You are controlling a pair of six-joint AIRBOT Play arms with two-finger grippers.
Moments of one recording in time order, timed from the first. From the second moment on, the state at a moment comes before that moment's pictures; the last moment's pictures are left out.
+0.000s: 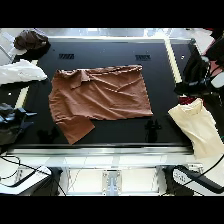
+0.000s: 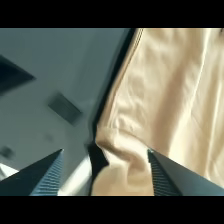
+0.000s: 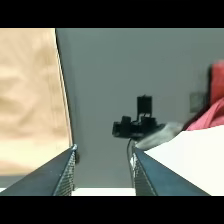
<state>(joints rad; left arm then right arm) 0.84 -1.16 0.74 0.84 -1.15 -1.28 -0.20 -1.16 1.18 -1.33 1.10 1.43</state>
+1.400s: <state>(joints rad) 0.54 -1.42 0.69 0.65 -1.05 -1.02 -0.21 -1.11 0.86 -1.00 1.06 1.42</state>
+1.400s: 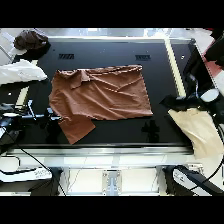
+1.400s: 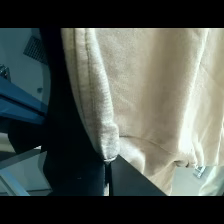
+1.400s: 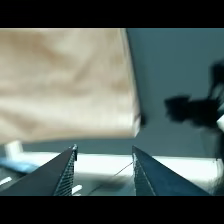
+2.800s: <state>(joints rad) 0.61 -1.17 0.90 0.55 -1.15 -0.92 -0.15 -1.21 0.94 -0.62 0.93 1.13</state>
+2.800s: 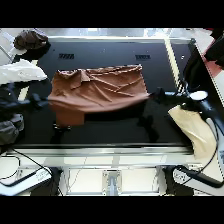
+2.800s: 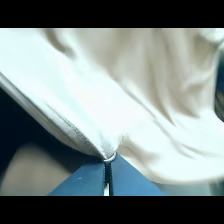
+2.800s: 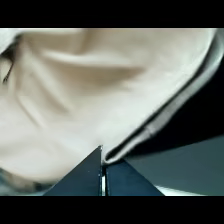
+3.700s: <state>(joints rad) 0.71 -0.93 1.63 0.57 -1.22 -1.02 -0.15 -0.79 1.67 -1.18 1.13 1.28</state>
